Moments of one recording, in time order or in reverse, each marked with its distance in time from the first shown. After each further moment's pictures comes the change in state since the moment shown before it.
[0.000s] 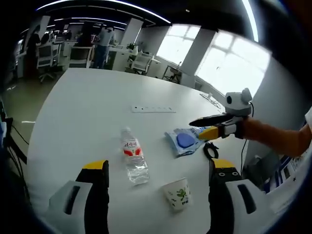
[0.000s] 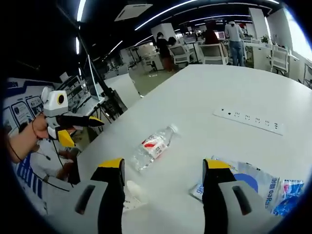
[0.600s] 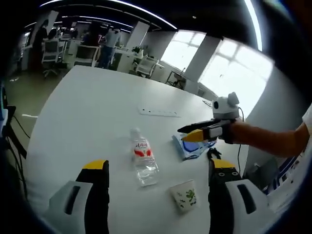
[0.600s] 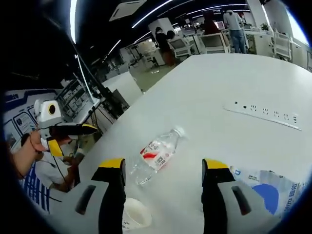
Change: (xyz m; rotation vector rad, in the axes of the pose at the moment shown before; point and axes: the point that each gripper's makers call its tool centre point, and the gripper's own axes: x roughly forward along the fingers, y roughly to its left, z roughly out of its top) left arm -0.005 0.028 0.000 -0.060 -0.049 0.001; right arm 0.067 -0.009 0.008 0.081 0.036 0.057
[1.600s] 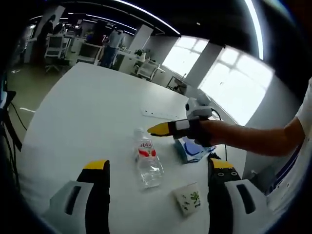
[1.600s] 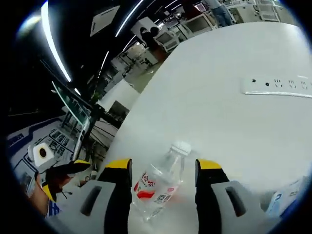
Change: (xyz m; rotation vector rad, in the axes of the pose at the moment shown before) left arm 0.009 0.016 -0.008 -0.056 -0.046 -0.022; right arm 0.091 -0.019 0.015 0.279 0.022 0.076
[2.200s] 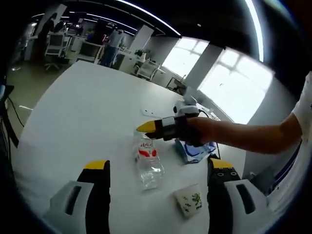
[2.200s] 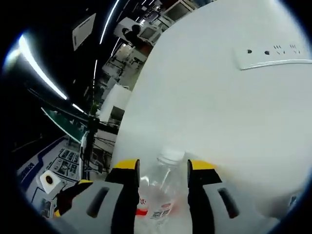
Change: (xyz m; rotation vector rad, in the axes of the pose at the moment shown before) left arm 0.010 0.004 -0.002 -0.014 -0.007 -0.010; right arm 0.025 -0.015 -0.002 0.209 0.054 0.029
